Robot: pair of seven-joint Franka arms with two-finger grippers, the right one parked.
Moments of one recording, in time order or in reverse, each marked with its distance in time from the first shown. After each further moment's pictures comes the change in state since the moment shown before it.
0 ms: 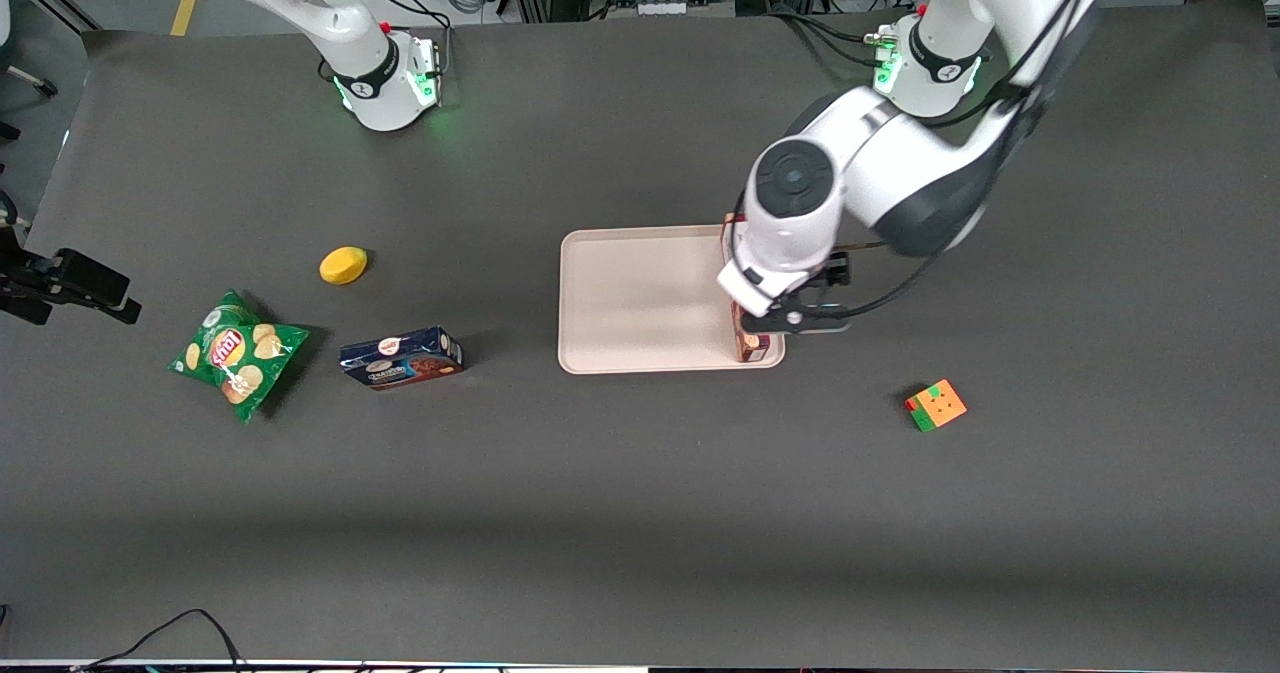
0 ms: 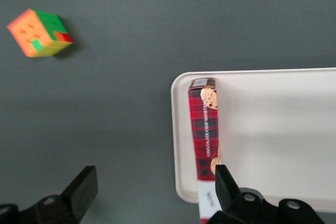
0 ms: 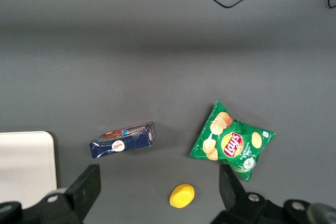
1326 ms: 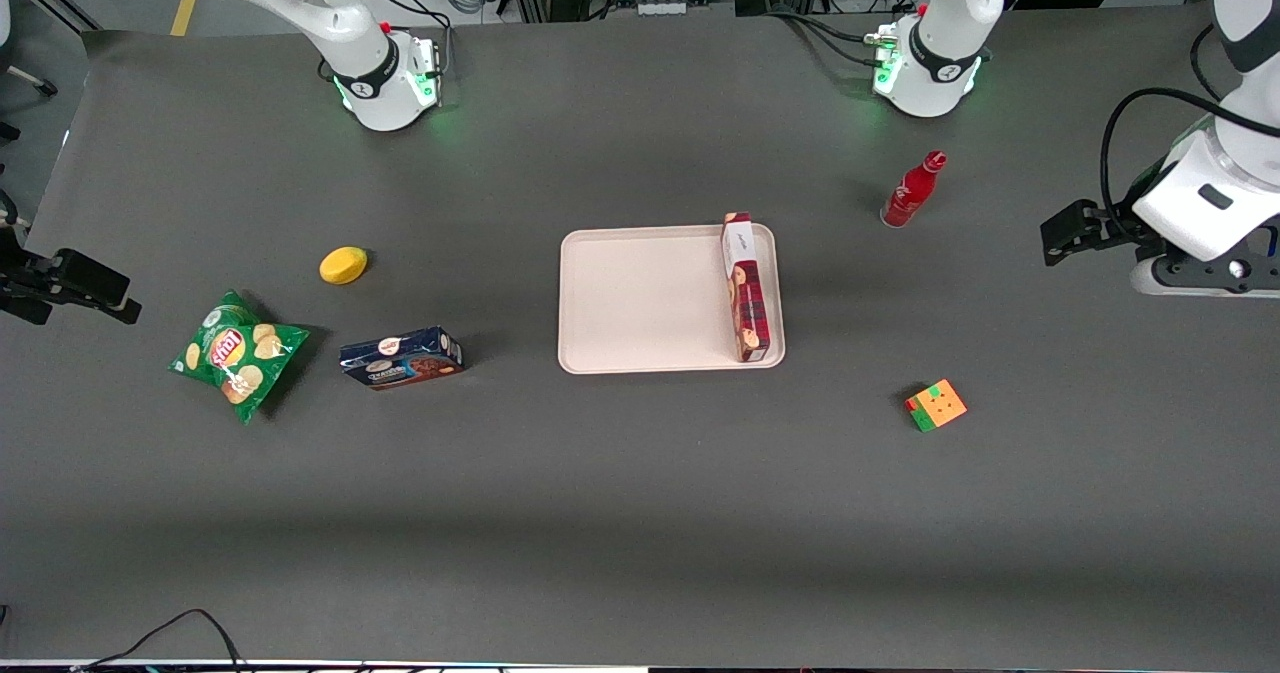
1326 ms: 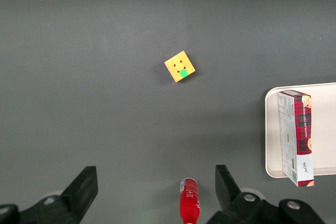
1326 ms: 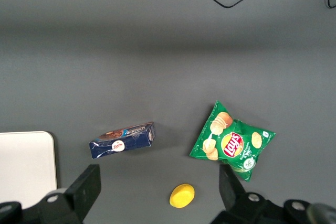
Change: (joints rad) arm -0.086 -0.419 0.699 -0.013 -0.325 -0.124 0.728
